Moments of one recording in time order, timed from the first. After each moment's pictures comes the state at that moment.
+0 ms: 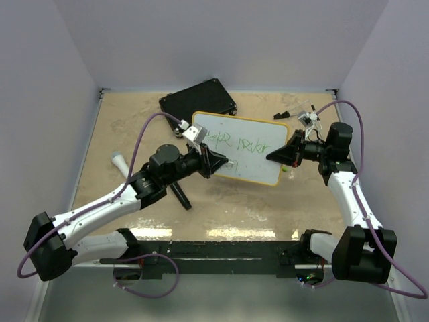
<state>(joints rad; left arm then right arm) -0.84 1.12 0.81 0.19 0.12 -0.42 -0.10 1.14 0.78 0.00 -1.38 0.24</state>
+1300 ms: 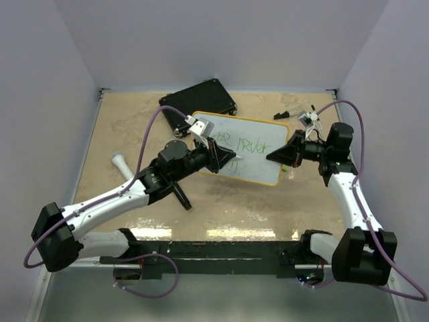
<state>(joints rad) -0.87 1.19 0.87 0.25 0.06 -0.46 -0.11 1.12 0.78 0.01 -1.38 0.25</state>
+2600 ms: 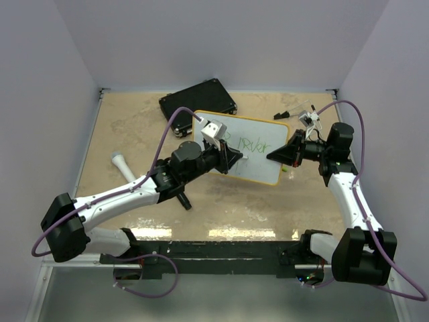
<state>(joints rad) -0.94 1.30 0.93 0.26 -0.05 -0.40 -0.11 1.12 0.78 0.02 -1.38 0.25</state>
